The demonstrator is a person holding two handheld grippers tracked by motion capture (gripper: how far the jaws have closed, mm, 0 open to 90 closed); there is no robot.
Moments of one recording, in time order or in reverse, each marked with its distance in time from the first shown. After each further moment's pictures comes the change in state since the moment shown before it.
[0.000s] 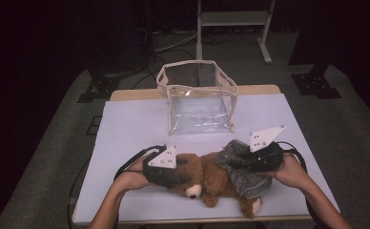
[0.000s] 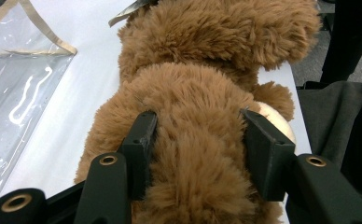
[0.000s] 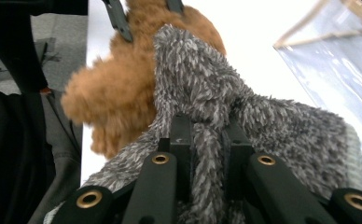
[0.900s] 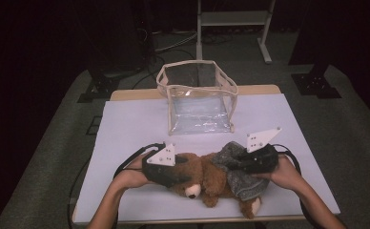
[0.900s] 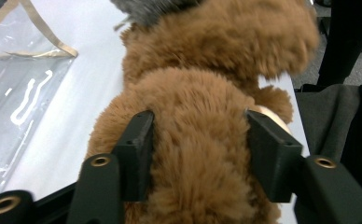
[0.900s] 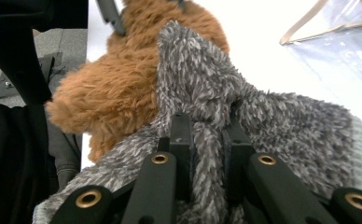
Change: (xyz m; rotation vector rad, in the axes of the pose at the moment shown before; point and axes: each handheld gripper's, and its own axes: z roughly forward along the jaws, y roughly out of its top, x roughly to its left) left arm 0.007 0.008 -0.005 -0.003 -0.010 -0.001; right arm -0.001 -0.015 0.013 -0.038 0.013 0.063
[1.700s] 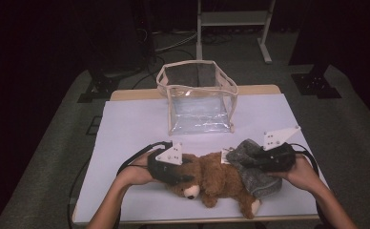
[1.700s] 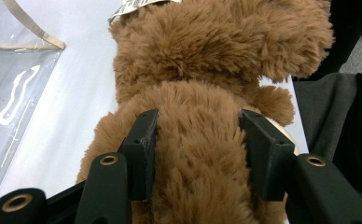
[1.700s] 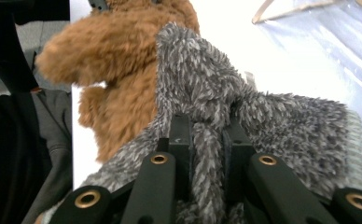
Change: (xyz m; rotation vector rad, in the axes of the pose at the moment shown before) left arm 0.001 0.006 0.012 0.065 -0.035 -0.004; right arm -0.009 -0.011 -0.032 0.041 -0.064 0.022
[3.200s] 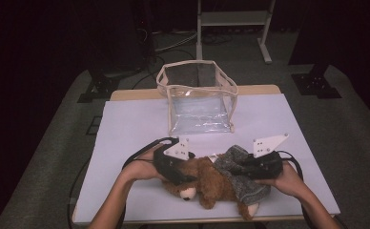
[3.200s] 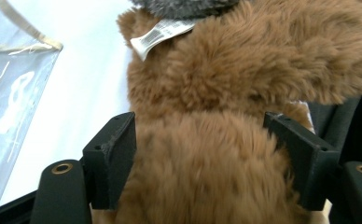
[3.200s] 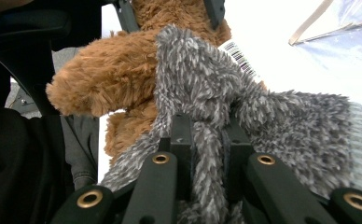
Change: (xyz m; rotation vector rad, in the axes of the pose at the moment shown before) left arm 0.013 0.010 0.005 0.039 -0.012 -0.001; right arm 0.017 -0.006 0.026 -0.106 0.097 0.029
